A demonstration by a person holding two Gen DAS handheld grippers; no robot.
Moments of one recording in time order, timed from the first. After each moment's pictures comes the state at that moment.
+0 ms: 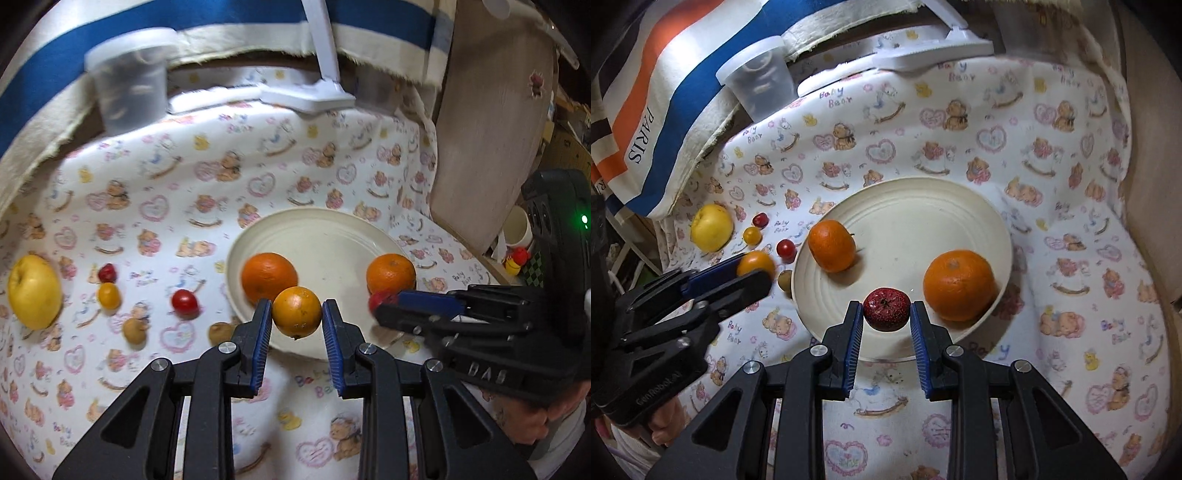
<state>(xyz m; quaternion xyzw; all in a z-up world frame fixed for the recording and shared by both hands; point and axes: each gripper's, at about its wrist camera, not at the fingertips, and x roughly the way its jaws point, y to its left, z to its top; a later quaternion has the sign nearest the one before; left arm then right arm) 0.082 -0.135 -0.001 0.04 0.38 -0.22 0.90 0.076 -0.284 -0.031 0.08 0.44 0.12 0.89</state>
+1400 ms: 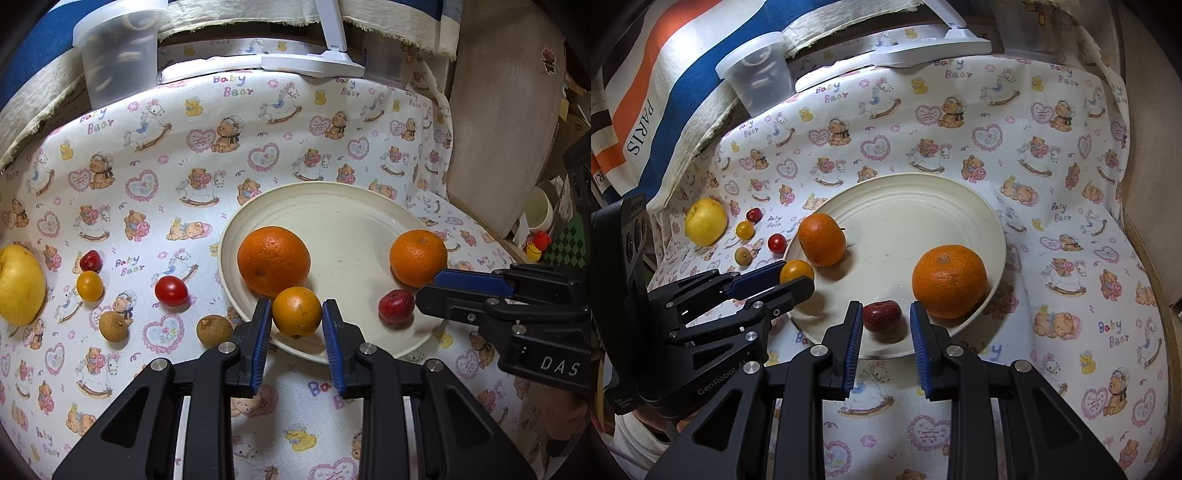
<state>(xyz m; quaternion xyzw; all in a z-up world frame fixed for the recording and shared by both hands) 0.096 -0.141 -0.034 0.05 0.39 -0.21 0.89 0.073 -0.288 -0.032 0.07 0.43 0.12 0.89</state>
